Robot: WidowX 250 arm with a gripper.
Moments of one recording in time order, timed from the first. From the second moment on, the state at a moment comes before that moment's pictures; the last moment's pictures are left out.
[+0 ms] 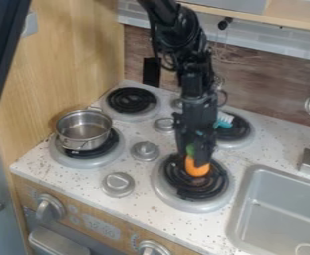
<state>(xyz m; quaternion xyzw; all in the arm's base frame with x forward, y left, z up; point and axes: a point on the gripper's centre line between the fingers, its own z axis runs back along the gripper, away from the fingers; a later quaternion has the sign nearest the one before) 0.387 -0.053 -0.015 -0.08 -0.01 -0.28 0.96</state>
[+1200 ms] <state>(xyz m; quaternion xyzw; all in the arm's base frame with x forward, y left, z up) 0.381 -0.034 0.043 0.01 -0.05 -0.22 0.97</state>
